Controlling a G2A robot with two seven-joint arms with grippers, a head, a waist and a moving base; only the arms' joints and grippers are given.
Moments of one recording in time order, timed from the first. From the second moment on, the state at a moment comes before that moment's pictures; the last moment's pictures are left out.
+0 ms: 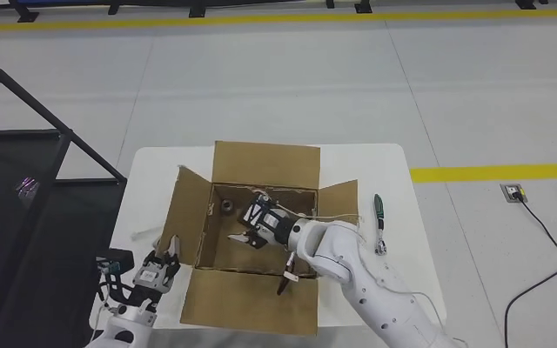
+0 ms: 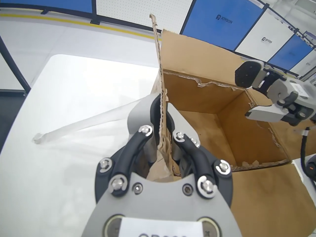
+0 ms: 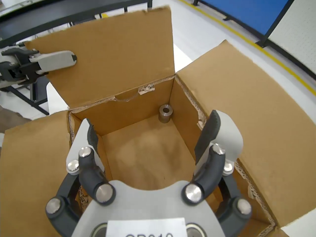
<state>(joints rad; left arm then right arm) 1.66 -1.13 -1.61 -1.93 0.88 -0.11 0.04 -0.68 -1.43 0.85 -1.40 -1.19 -0.42 0.44</state>
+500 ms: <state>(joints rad) 1.67 -1.13 -1.66 -1.94 0.85 -0.13 0.05 -0.61 -1.46 0.79 -1.31 -1.17 -0.42 0.55</state>
